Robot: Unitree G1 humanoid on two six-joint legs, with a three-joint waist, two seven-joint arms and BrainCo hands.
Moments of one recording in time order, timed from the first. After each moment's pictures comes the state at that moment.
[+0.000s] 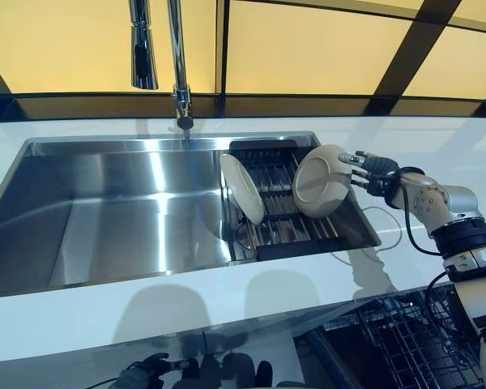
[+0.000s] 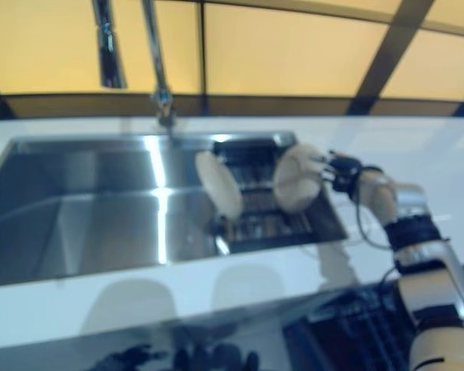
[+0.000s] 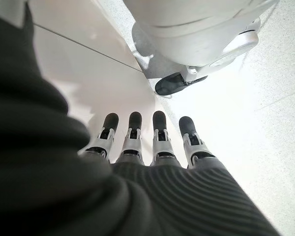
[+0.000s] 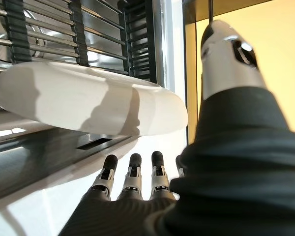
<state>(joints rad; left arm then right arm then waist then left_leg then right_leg) -0.09 0.33 -0.37 1.20 -0.09 0.05 -0.09 -0.86 -0.75 0.29 0.60 0.94 0.59 -0.12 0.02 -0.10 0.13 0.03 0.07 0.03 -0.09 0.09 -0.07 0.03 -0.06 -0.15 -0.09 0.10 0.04</state>
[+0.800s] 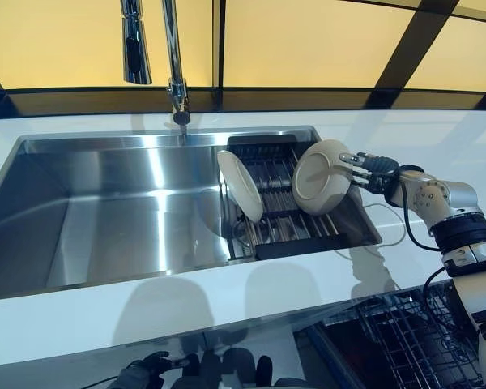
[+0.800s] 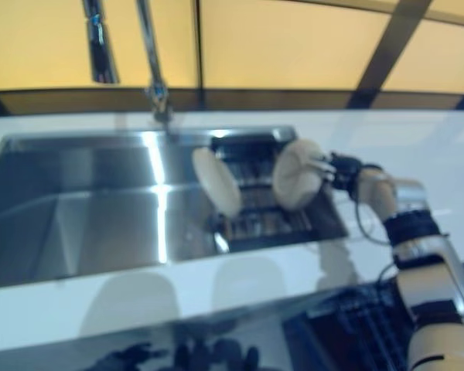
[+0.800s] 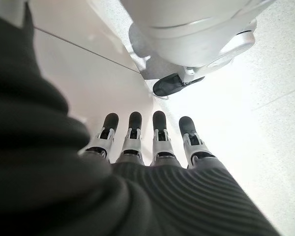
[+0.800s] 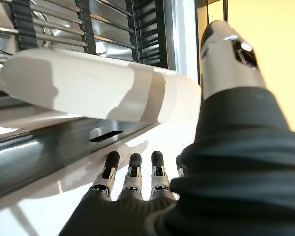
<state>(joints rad) -0.10 0.33 -0.37 1.20 -0.09 0.06 -0.09 -0.90 -0.74 0.30 0.64 0.93 0.64 -0.11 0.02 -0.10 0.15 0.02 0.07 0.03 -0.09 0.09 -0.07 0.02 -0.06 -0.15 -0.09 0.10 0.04</state>
